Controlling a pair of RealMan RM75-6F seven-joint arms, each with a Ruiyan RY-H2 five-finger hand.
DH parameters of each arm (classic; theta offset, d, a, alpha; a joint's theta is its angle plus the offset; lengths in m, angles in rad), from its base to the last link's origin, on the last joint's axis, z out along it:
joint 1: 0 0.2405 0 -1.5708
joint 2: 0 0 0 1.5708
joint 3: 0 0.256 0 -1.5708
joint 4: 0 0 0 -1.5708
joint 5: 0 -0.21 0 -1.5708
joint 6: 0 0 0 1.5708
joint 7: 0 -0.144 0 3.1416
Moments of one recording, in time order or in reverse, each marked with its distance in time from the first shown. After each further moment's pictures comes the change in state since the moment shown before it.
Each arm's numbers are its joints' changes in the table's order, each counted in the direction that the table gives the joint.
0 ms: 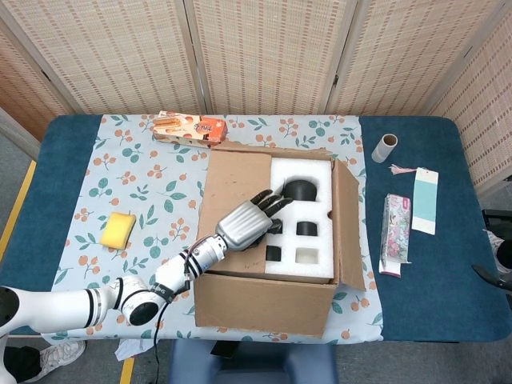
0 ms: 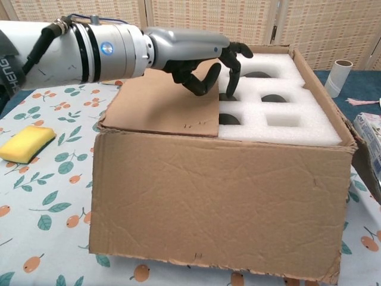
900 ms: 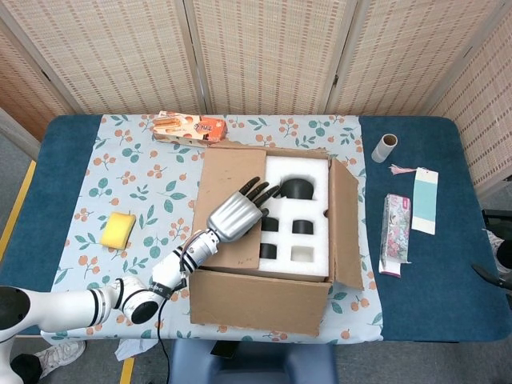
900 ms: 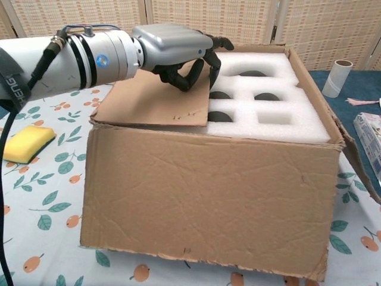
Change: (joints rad) left arm 0.005 -0.044 0.058 0.083 0.007 -0.131 -0.154; right arm -0.002 0.005 0.008 0.000 0.006 0.015 -0.017
